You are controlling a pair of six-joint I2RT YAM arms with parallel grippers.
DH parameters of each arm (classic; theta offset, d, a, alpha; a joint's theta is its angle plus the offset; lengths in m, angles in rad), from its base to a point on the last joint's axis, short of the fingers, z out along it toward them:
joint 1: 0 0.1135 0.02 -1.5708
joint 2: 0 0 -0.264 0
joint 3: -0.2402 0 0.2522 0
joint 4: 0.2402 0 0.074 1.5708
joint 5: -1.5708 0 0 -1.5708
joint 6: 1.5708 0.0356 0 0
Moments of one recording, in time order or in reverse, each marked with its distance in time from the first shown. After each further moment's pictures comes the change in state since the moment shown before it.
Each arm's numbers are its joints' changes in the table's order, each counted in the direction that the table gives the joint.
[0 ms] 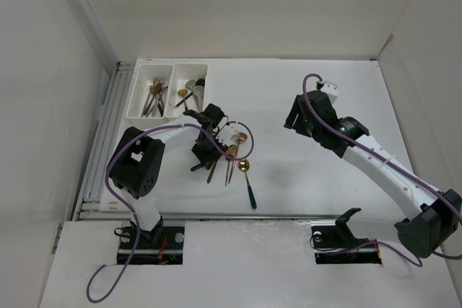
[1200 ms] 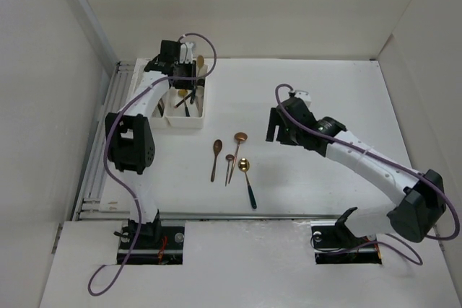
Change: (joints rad) left arm 0.384 0.191 -0.637 -0.198 -0.063 -0.378; right arm 0.099 0.108 0.000 0.002 0.088 -0.048
